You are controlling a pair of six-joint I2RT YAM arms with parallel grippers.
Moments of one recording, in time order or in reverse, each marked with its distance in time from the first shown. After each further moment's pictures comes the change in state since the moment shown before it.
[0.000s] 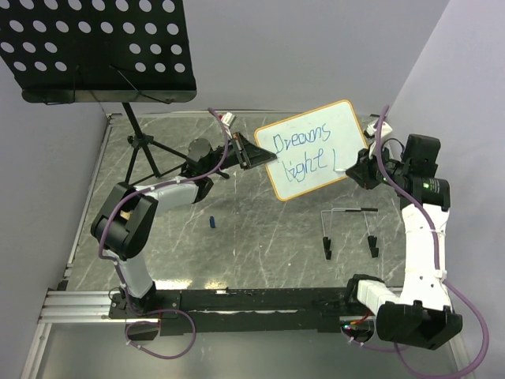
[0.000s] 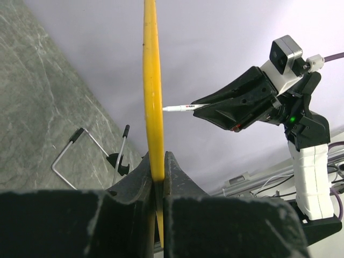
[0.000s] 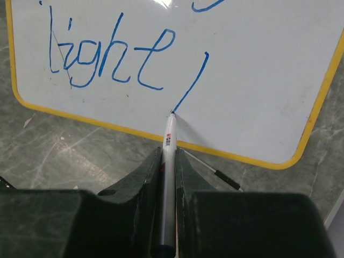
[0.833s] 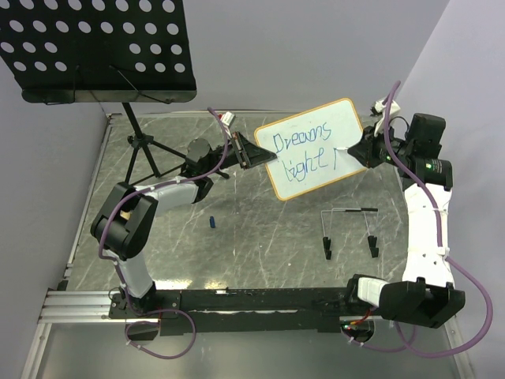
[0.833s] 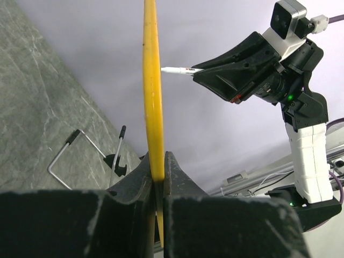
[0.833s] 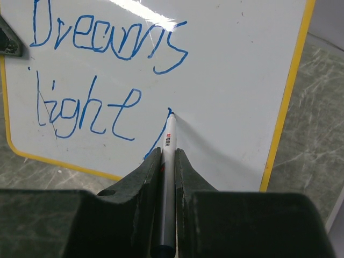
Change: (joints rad) left arm 0.001 0.000 0.000 0.022 0.008 -0.010; right arm 0.000 0.138 0.142 0.097 -0.011 0.104
